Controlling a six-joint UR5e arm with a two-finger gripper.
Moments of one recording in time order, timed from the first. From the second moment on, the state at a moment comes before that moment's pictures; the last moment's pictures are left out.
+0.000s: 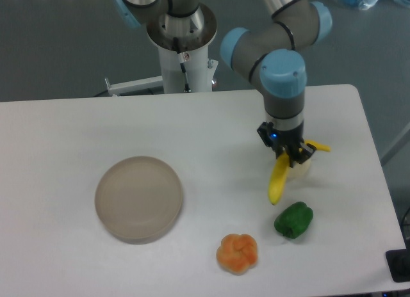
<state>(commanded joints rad) 2.38 -1.83 -1.83 -0.91 1.68 1.02</state>
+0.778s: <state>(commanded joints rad) 2.24 -1.94 -1.85 -0.91 1.68 0.61</state>
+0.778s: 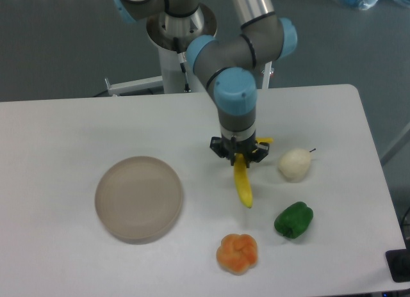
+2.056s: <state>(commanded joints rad) 2.23 -1.99 -1.85 -0.89 1.68 0.72</state>
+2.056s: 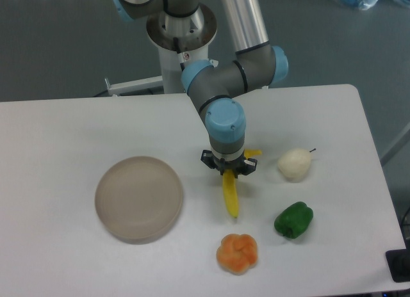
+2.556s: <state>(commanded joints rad) 2.24 -2.00 -1.85 -0.89 1.68 0.73</state>
